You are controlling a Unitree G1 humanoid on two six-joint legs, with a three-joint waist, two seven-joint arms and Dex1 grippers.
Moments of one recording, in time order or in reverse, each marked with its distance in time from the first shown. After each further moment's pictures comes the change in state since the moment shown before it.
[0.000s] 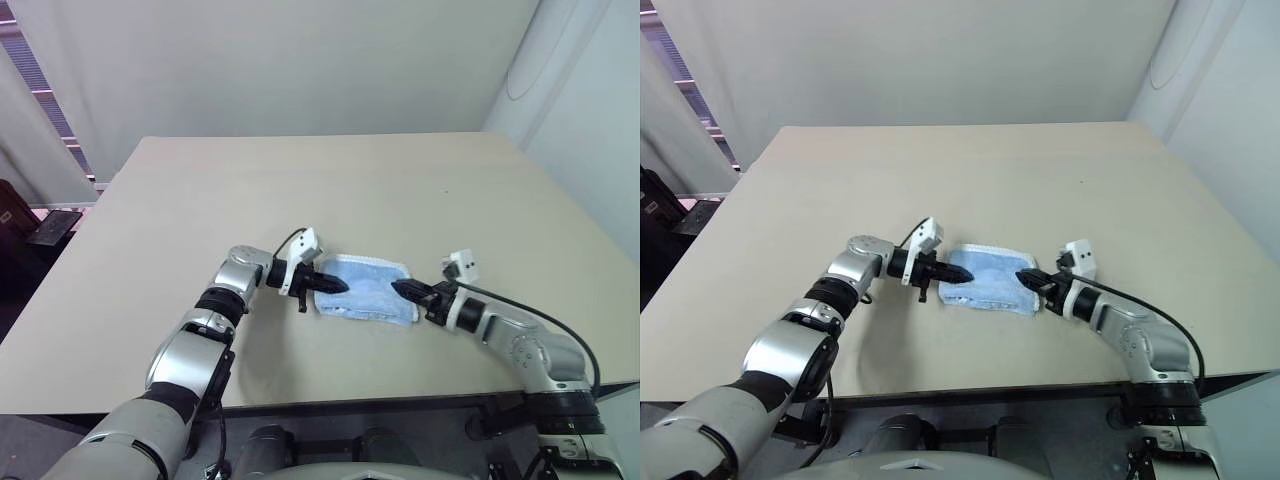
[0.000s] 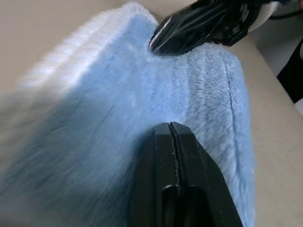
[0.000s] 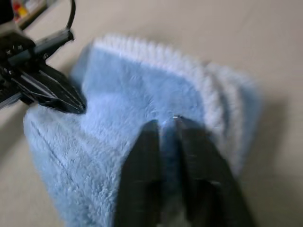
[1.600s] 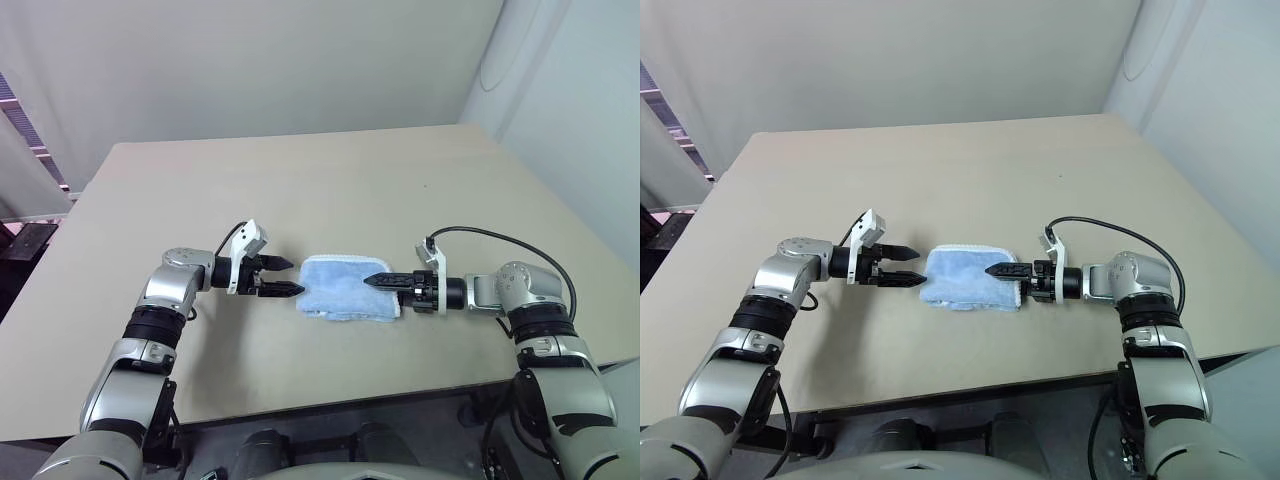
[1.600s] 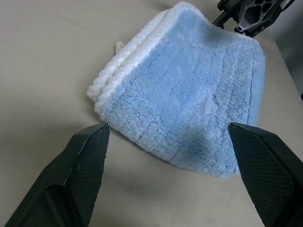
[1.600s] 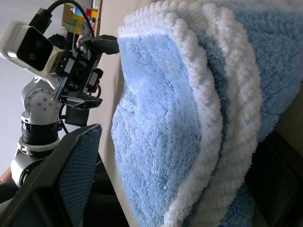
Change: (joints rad) left arm 0.226 0.236 0.052 -0.451 -0.086 0.292 0.066; right arm -0.484 0.015 0.087 0.630 0.017 0.608 0.286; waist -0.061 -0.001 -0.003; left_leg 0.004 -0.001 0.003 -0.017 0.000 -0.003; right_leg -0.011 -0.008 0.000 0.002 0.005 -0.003
